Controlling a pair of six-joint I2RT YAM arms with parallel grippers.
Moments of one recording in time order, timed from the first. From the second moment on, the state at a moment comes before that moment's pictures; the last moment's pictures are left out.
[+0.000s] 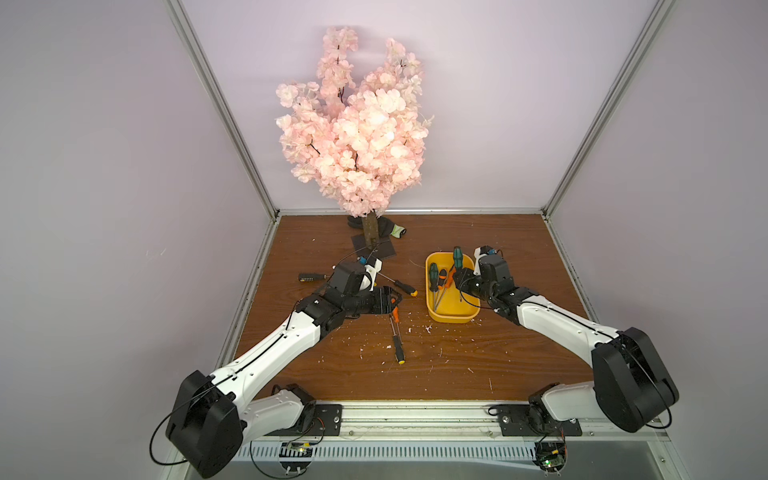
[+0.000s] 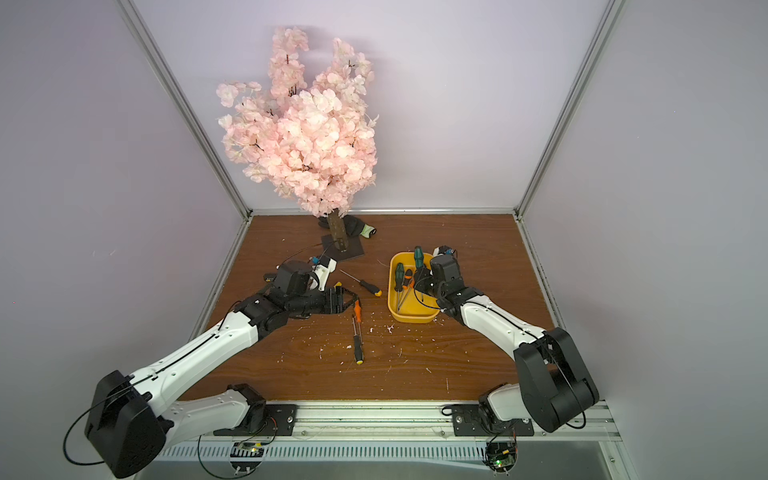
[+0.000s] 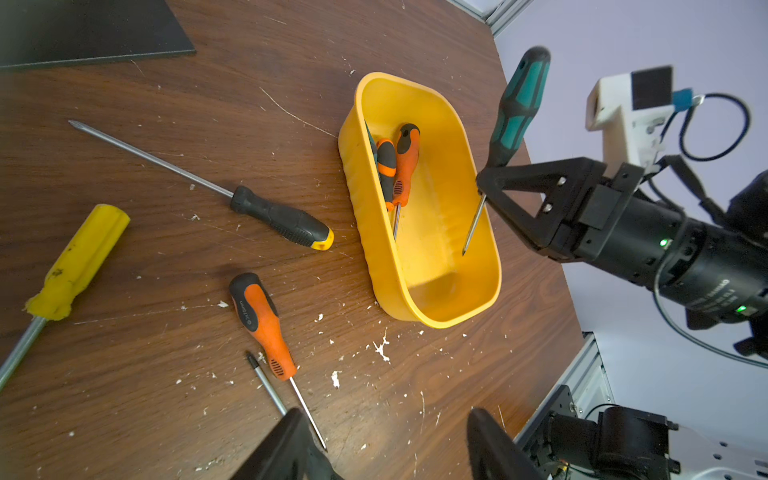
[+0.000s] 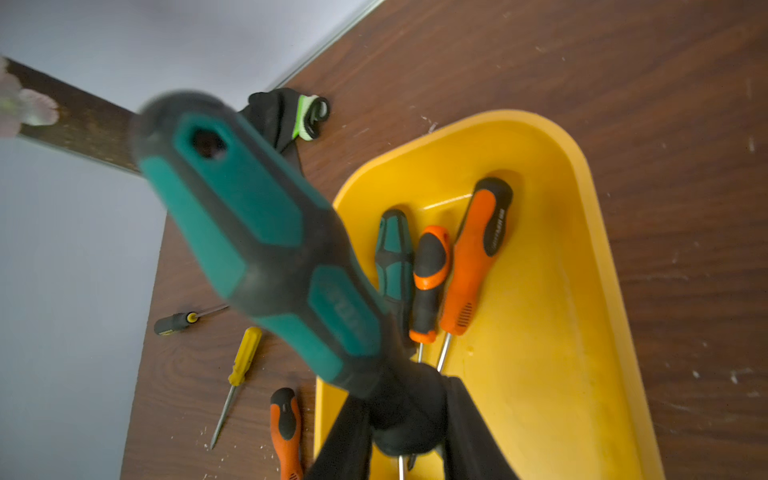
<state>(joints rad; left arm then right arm) -0.55 1.16 0.81 -0.32 0.34 -0.57 0.46 1.40 0.77 -0.02 0.00 0.81</state>
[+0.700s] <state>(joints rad) -0.55 1.18 0.79 -0.31 0.32 -0.58 0.41 1.52 0.73 0.01 -0.03 1.05</state>
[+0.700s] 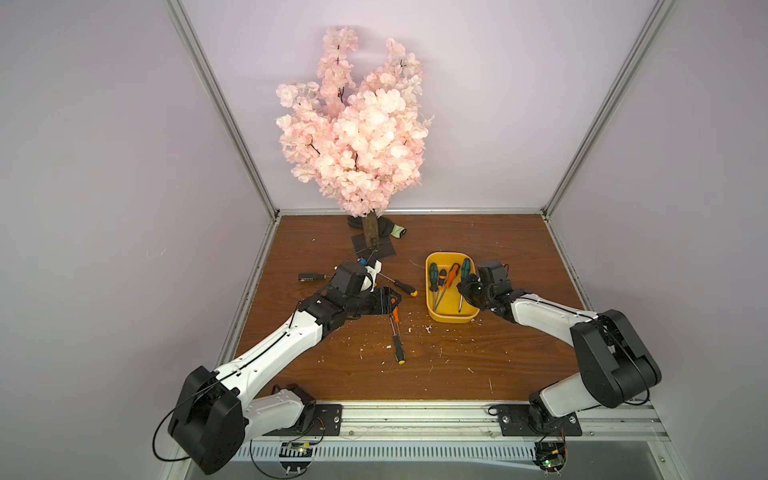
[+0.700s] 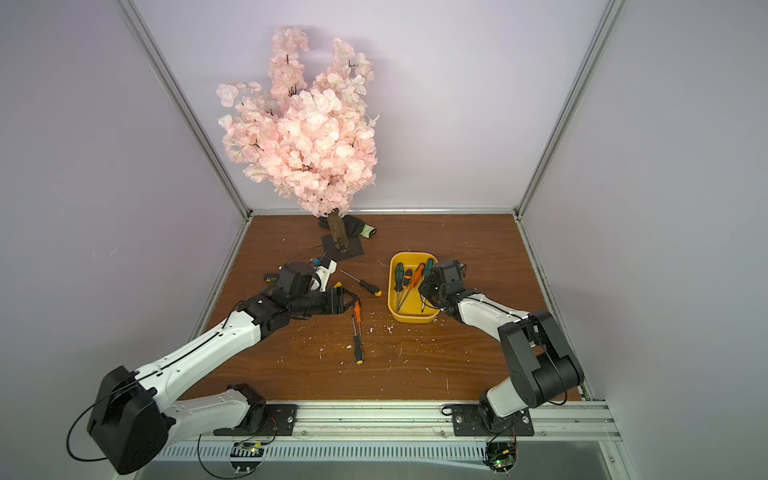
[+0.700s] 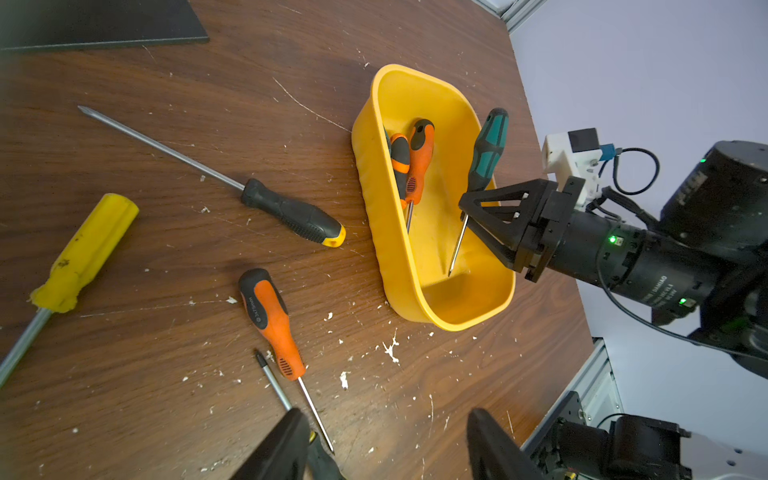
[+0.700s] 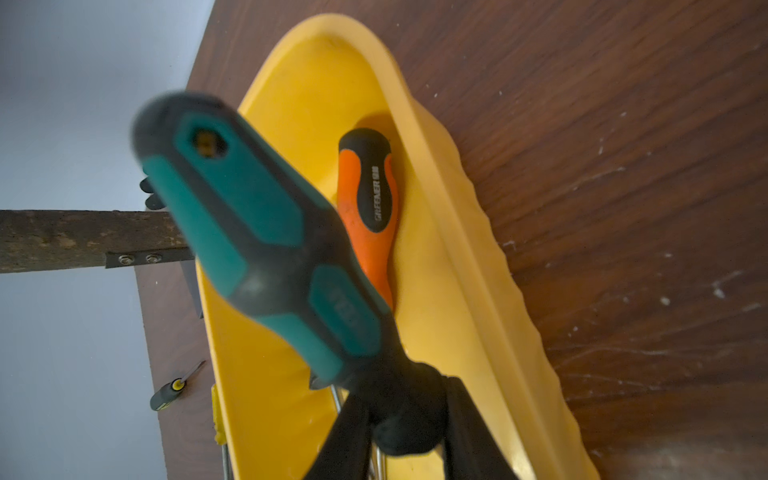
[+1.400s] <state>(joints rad) -0.61 1.21 0.78 -0.36 0.27 -0.59 0.40 1.41 0.73 0.05 -0.07 0.96</state>
